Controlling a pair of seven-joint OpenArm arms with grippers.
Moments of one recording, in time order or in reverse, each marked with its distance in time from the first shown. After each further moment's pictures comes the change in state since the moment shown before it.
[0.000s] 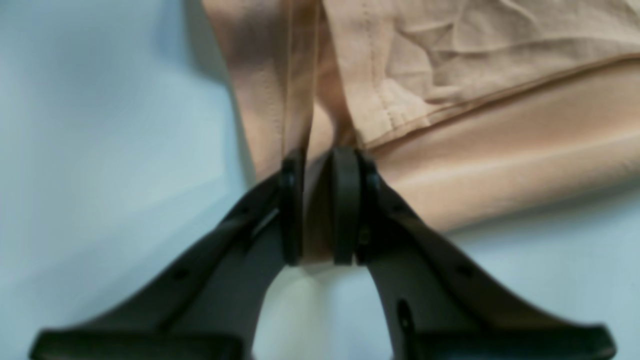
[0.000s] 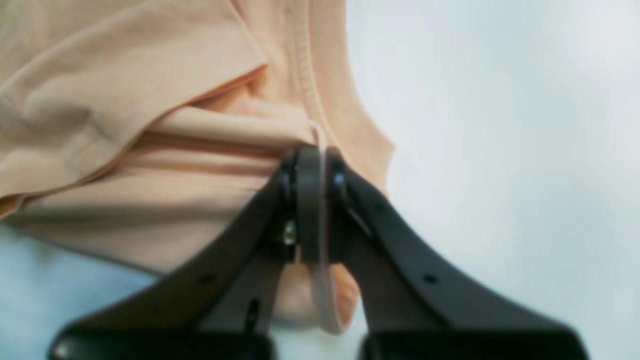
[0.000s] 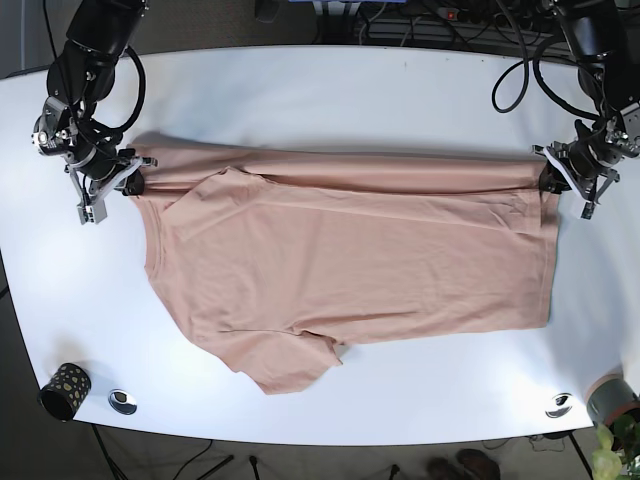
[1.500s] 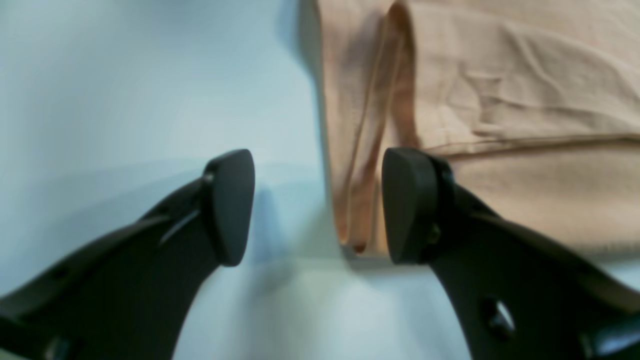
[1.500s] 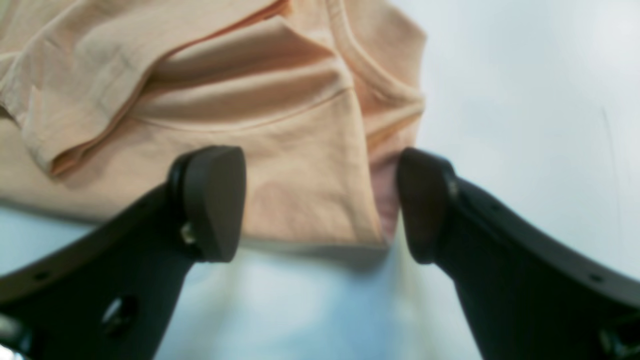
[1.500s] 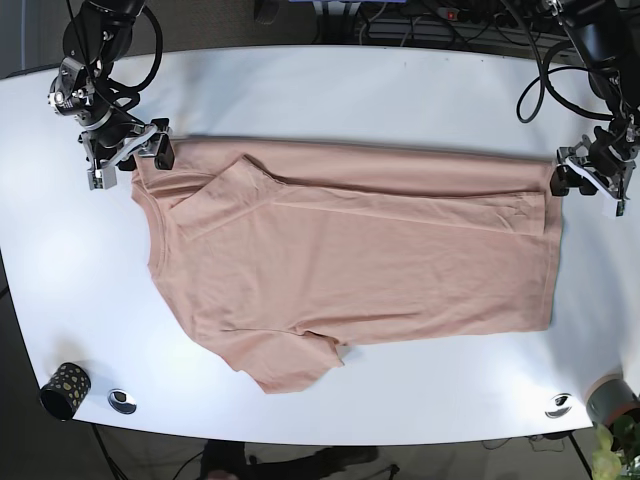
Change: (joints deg) left arm -3.0 0.2 -8.5 -6.6 -6.4 0.9 1.1; right arm -11.5 -4.3 0.6 6.3 1.2 -0.3 7.7
